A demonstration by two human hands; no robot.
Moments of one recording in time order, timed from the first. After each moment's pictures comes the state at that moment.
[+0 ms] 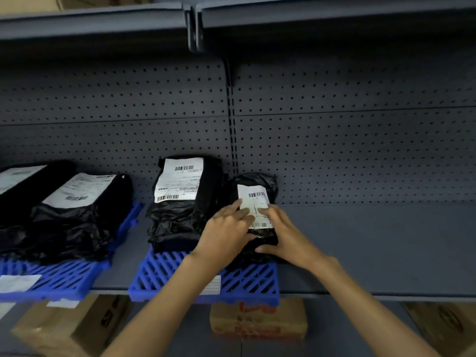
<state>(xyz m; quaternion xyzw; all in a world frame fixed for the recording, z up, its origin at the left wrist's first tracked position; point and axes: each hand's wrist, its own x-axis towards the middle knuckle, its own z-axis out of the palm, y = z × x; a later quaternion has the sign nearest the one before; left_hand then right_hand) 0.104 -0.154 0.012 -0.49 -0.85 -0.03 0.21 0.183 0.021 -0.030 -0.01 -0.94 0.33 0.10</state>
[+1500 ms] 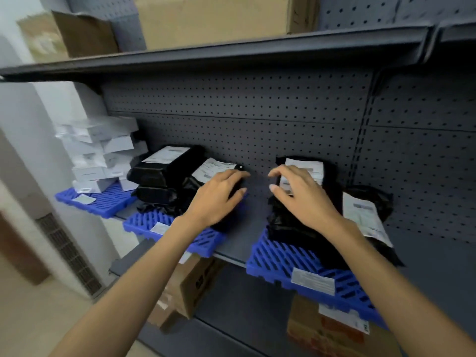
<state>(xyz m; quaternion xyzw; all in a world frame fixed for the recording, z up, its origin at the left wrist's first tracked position) 0.028 -0.395 0.074 -0.32 -0.91 -0.17 0.21 0.096 -0.175 0.089 0.13 -0.93 0.22 0.26</state>
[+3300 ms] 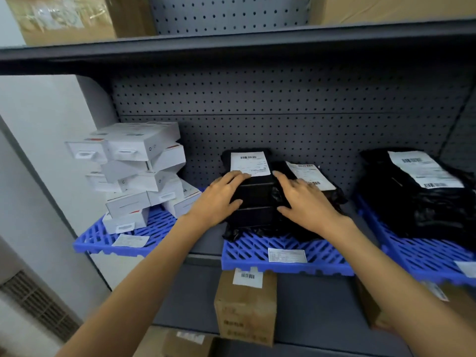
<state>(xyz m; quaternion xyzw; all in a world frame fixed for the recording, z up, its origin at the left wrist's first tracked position) -0.184 -0.682 0.053 -0.47 -0.86 -0.17 0.13 -0.056 -0.486 0.065 -0.04 -0.99 0.00 0.16</state>
